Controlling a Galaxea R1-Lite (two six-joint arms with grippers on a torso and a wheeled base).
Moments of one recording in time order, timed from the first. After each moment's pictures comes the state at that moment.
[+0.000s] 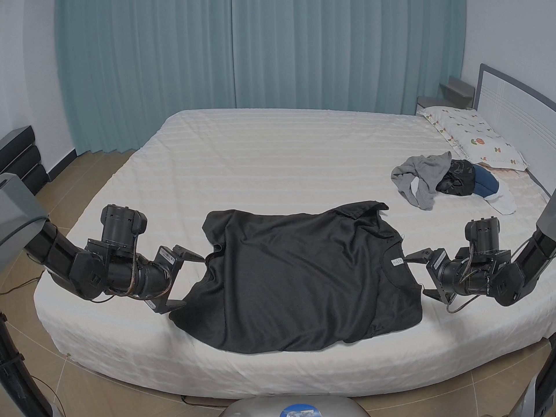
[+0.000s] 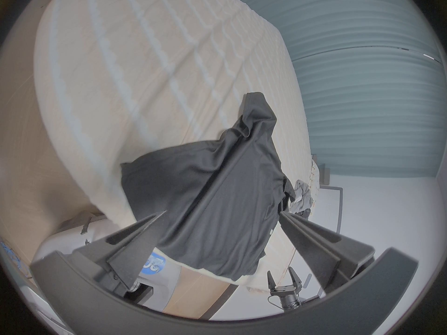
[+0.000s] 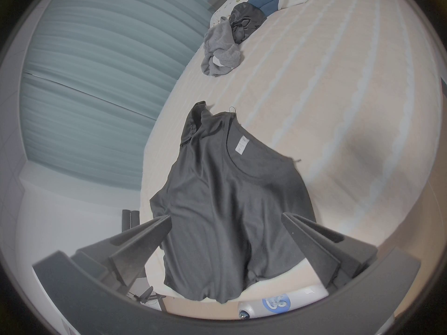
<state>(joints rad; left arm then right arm) -0.20 1.95 -0.79 -0.39 -0.33 -1.23 0.12 1.99 -0.62 -0.72 0.22 0.98</state>
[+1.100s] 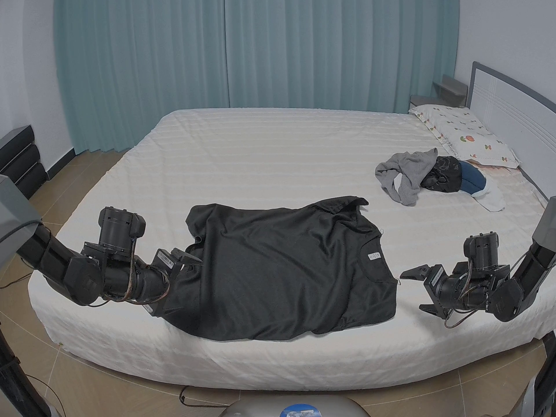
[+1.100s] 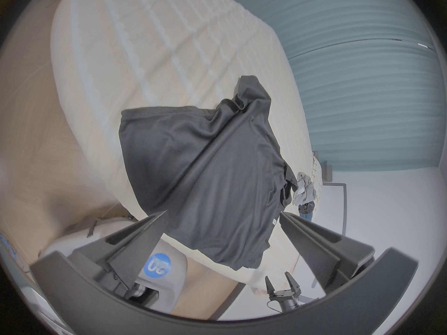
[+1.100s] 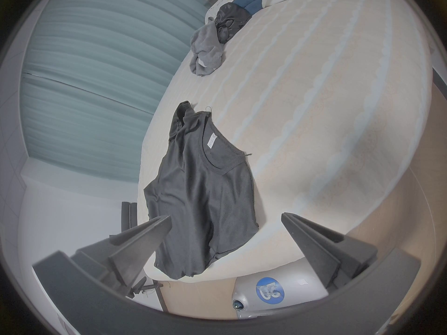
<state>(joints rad) -0.22 1.91 -0.74 -0.39 -0.27 -1.22 0.14 2.01 -0.50 -0.82 0.25 0.98</state>
